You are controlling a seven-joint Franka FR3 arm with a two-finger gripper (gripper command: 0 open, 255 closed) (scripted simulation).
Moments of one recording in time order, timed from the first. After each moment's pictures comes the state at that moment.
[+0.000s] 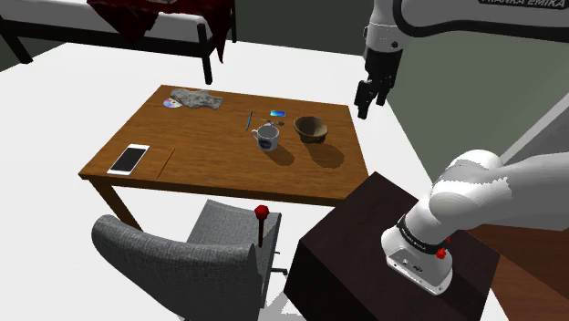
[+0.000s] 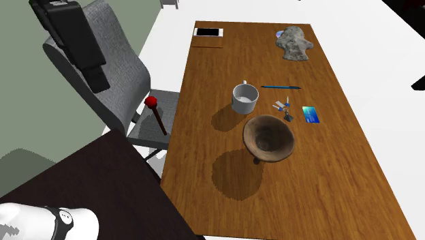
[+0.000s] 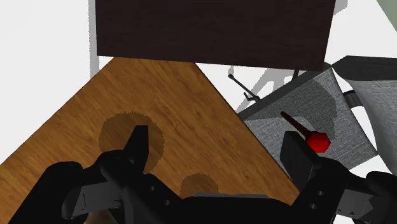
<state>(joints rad) 0.00 -0.75 0.07 -2.41 -0.02 1.52 0.04</state>
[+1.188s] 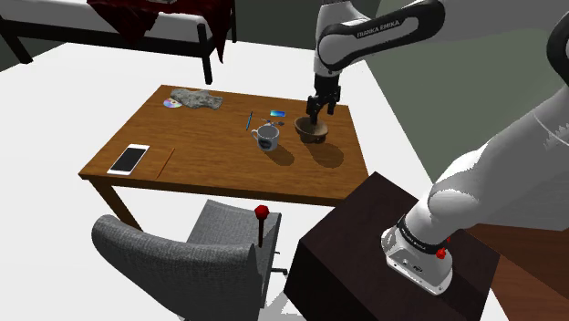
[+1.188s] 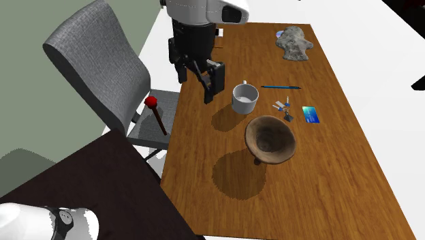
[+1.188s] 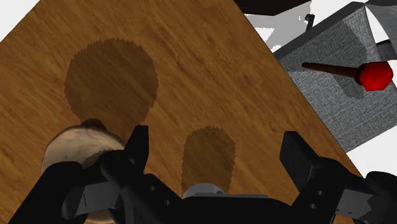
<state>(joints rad) -0.04 -0.19 0.01 -2.29 -0.03 1.98 -0.03</state>
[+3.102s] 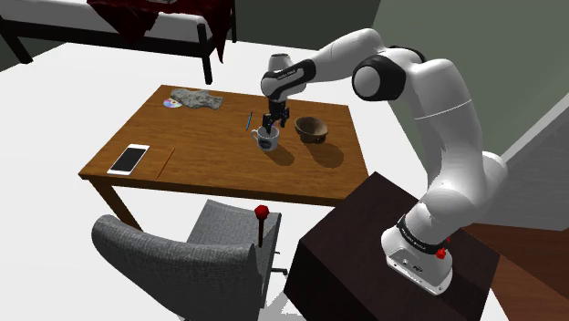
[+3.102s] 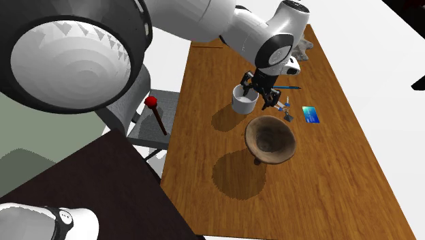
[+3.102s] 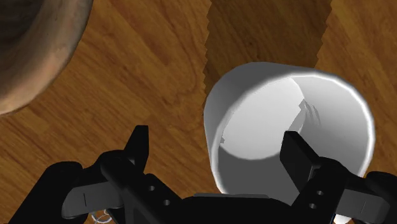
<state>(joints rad) -0.08 0.83 0.01 -1.41 0.04 2.14 -0.13</state>
